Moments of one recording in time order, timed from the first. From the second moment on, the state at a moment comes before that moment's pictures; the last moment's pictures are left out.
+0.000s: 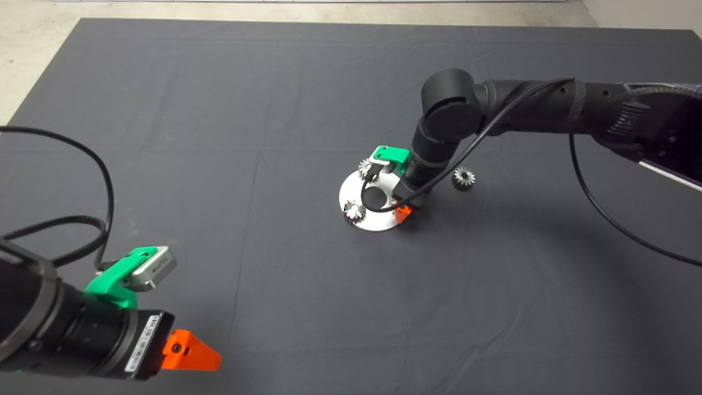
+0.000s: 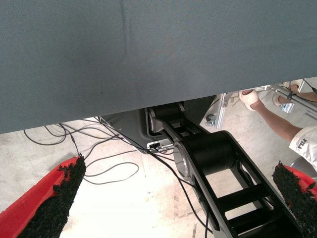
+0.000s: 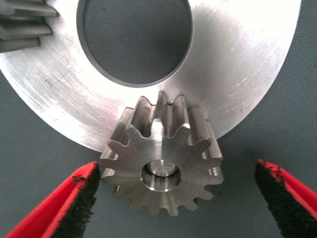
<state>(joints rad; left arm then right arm) -0.49 1.88 -0.37 0.02 1.23 -1.42 0.34 2.80 -1.37 -0.28 -1.53 0.51</state>
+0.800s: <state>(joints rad) -0.49 1.88 -0.37 0.02 1.23 -1.42 0.33 2.83 -1.40 -0.30 -1.53 0.51</state>
